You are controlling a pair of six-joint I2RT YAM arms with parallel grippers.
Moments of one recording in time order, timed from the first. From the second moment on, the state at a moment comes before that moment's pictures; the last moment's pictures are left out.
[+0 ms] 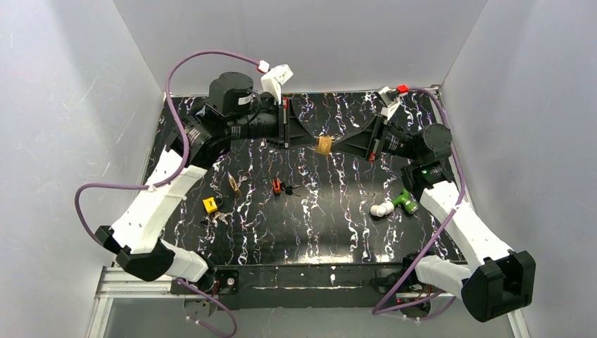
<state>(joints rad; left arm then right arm) -0.71 1.41 1.86 -0.85 0.48 -0.55 0.35 1.09 0.90 0.63 -1.05 1.15</state>
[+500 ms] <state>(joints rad) -0.67 1.31 1.82 -0.86 0.44 -0.48 0.27 1.12 0.86 0.57 -1.05 1.15</state>
